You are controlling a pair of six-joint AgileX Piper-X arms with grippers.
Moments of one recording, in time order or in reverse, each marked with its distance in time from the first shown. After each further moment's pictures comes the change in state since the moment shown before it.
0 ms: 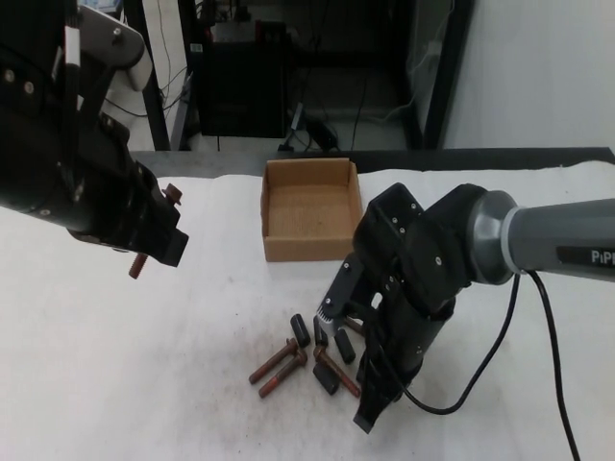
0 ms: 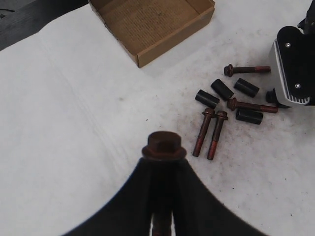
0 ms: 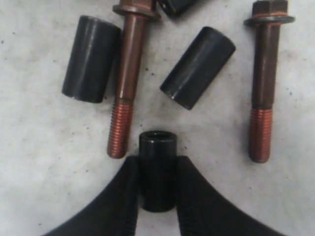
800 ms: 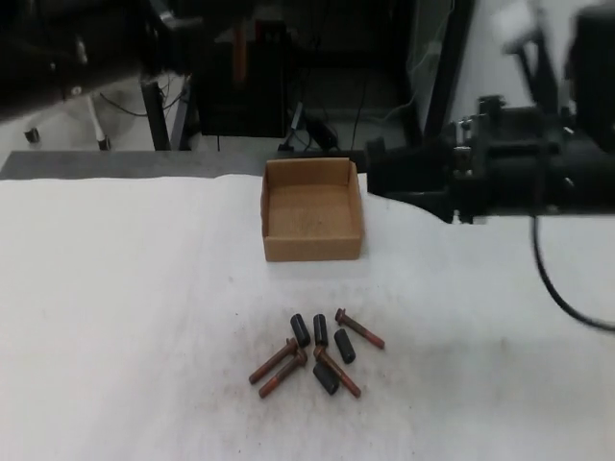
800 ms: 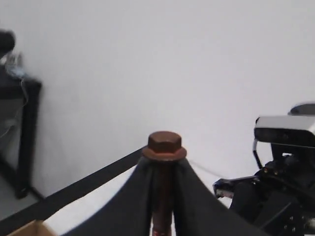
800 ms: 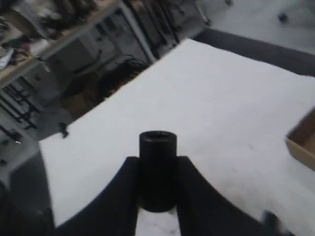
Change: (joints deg) left arm 0.1 -2.4 12.9 -69.0 28.8 -29.4; right arm -12.1 -36.2 12.1 -30.0 -42.4 30.6
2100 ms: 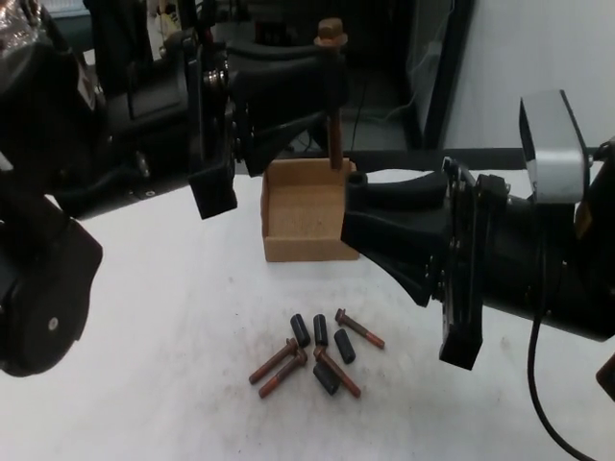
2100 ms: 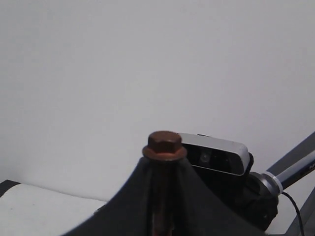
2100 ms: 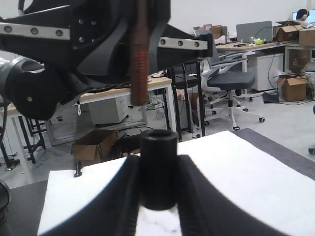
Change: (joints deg) left arm -9.7 8.1 8.3 -31.6 14.8 -15.8; right arm 9.2 -2.3 21.3 -48.7 3.0 3.5
